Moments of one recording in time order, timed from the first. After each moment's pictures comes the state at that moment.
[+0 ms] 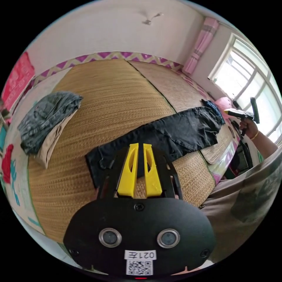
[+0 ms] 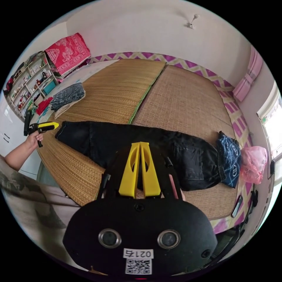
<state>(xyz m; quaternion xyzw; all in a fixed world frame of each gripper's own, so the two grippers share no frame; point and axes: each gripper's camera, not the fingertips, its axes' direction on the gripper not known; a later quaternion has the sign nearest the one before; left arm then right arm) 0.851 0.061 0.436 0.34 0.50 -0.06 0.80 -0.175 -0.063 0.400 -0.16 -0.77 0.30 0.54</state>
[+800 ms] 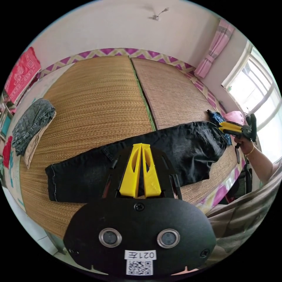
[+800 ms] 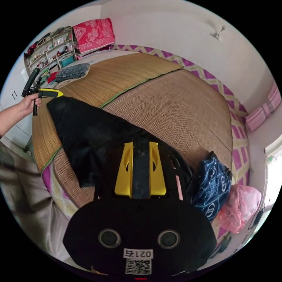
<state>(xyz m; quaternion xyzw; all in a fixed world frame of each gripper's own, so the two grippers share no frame) 0.949 -0.048 0.253 0.28 0.50 -0.14 0.81 -0.341 -0.004 0.578 -0.03 -0.80 0.20 0.56</state>
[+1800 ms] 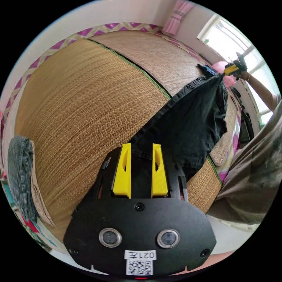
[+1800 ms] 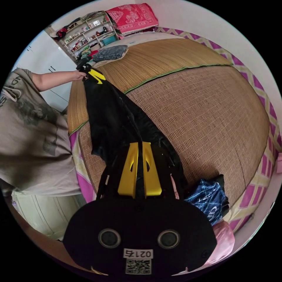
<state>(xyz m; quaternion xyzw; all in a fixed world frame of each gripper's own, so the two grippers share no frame) 0.920 -0.219 0.356 0.25 0.49 0.15 0.82 -0.412 -0.056 0.773 0.05 -0.91 0.04 0.41</state>
